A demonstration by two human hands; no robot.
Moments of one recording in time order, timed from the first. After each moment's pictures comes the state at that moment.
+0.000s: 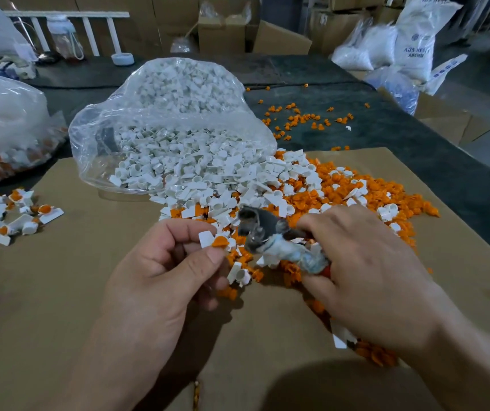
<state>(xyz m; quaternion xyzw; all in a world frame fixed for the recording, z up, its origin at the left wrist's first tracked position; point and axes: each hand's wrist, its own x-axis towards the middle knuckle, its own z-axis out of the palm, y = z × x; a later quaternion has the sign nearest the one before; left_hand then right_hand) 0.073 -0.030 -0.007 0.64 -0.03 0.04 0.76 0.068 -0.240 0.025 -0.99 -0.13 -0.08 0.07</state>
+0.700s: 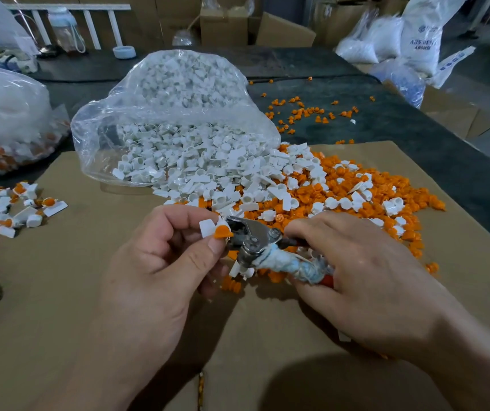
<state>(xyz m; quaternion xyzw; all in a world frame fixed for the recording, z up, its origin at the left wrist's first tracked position) 0.073 -0.028 -0.006 0.67 -0.08 0.11 0.73 0.064 -0.237 0.024 -0.97 -0.19 -0.05 0.13</state>
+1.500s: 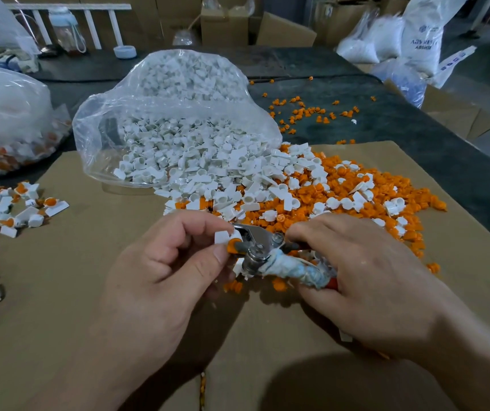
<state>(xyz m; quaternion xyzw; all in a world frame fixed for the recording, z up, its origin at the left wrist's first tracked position) 0.077 -0.015 -0.019 0.73 -0.16 0.10 0.66 0.065 -0.238 0.028 -0.98 -0.19 -0.01 0.11</state>
